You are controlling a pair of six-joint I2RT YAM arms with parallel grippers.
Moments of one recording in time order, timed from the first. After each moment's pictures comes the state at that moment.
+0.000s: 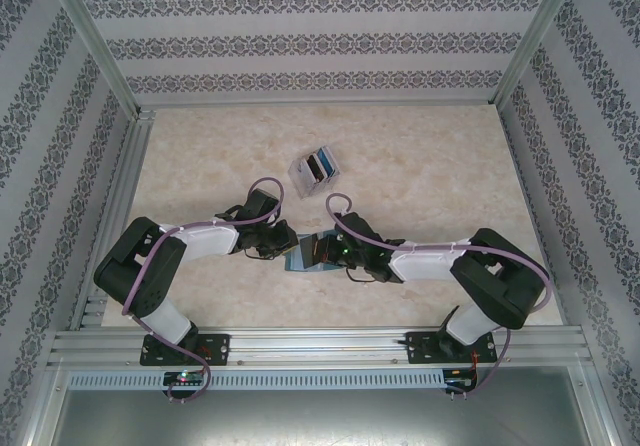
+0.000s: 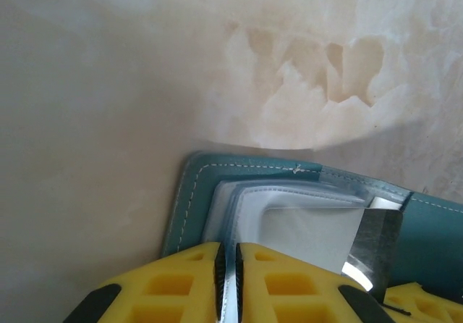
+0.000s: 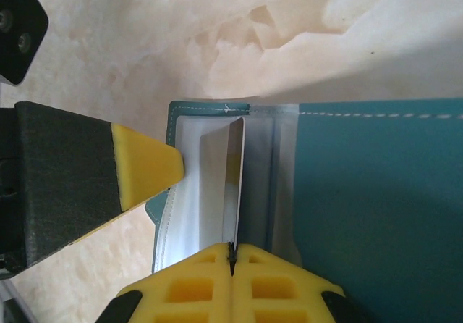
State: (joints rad) left arm -0.52 1.62 0.72 -0.12 0.36 -0.97; right arm 0.85 1.56 0.59 0.23 -0.12 0.99
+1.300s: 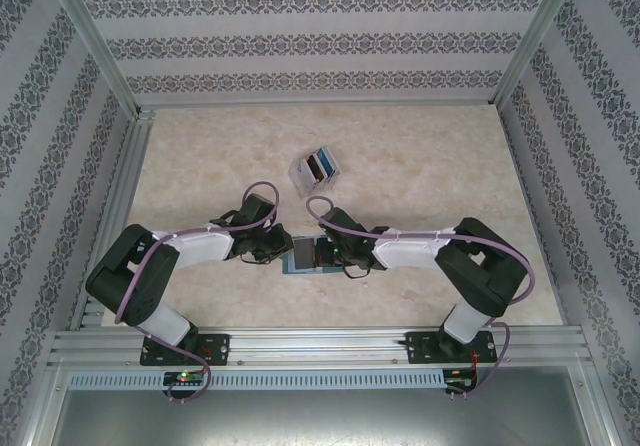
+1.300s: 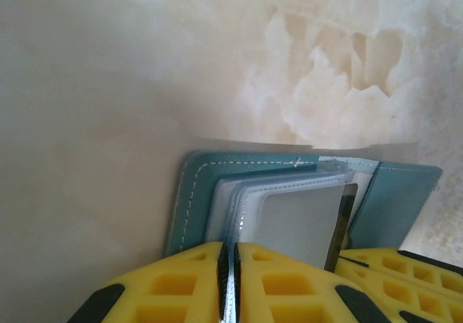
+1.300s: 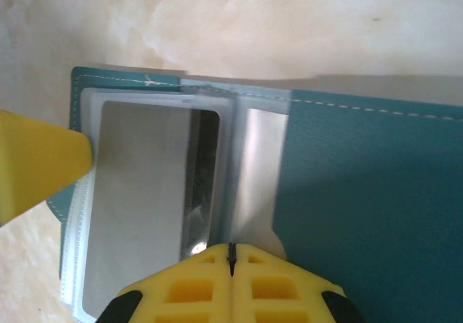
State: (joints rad) left arm -0.52 1.56 0.66 -0.11 0.34 -0.98; right arm 0.86 1.67 0.77 -0.07 -0.12 0.82
